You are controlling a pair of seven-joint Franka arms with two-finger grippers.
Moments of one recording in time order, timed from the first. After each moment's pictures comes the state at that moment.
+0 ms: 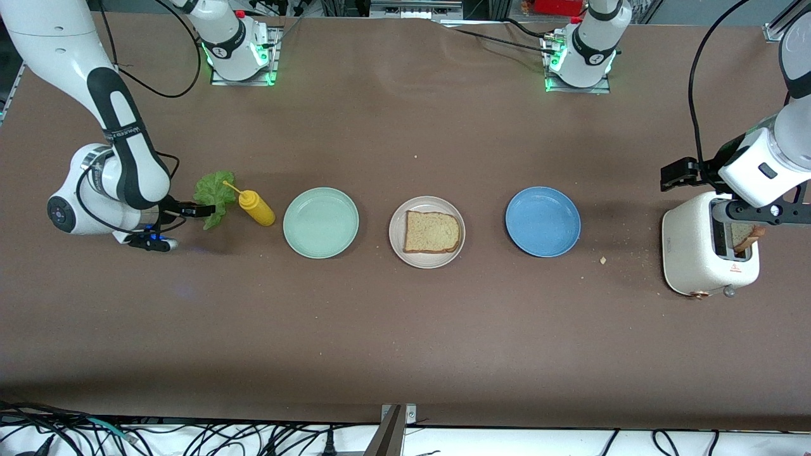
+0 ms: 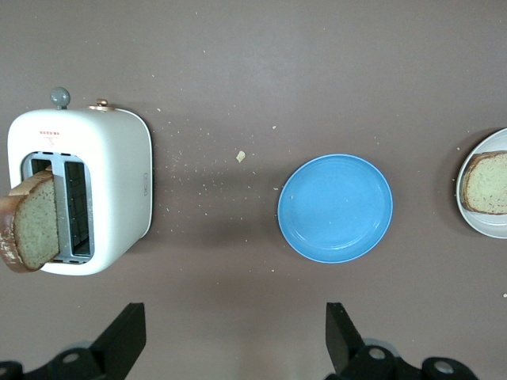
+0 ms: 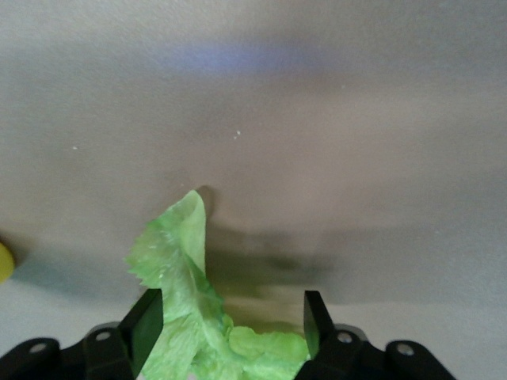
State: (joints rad) left arm -0.09 0.21 0.04 -1.42 0.01 1.48 -0.01; right arm -0.01 0.53 -0.13 -1.99 0.27 2.07 -0.17
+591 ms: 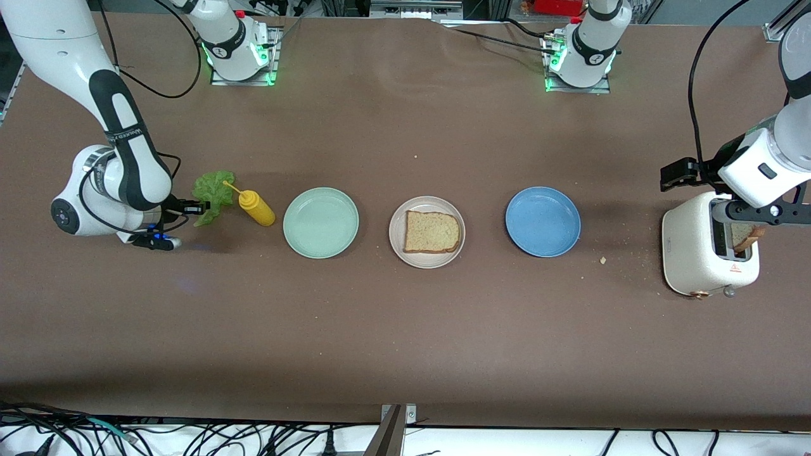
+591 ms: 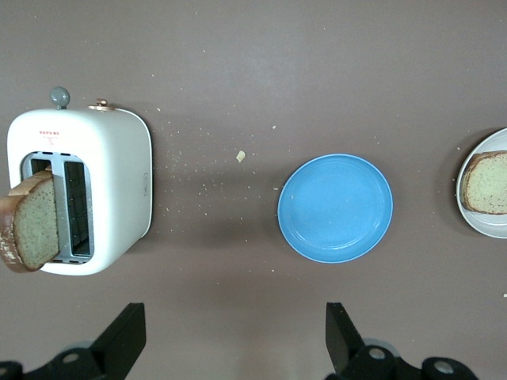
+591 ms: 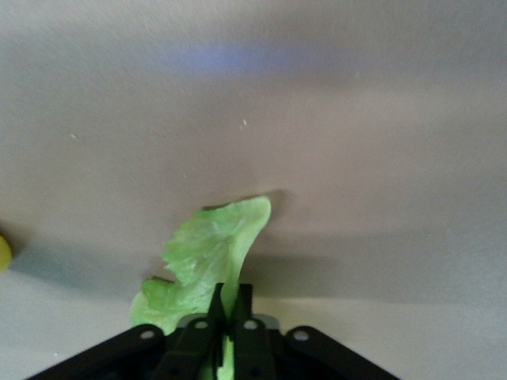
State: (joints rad) left arm -0.09 0.21 0.04 -1.42 0.01 1.48 -0.01; right arm -0.01 0.53 -0.13 -1.97 0.27 2.04 -0.19
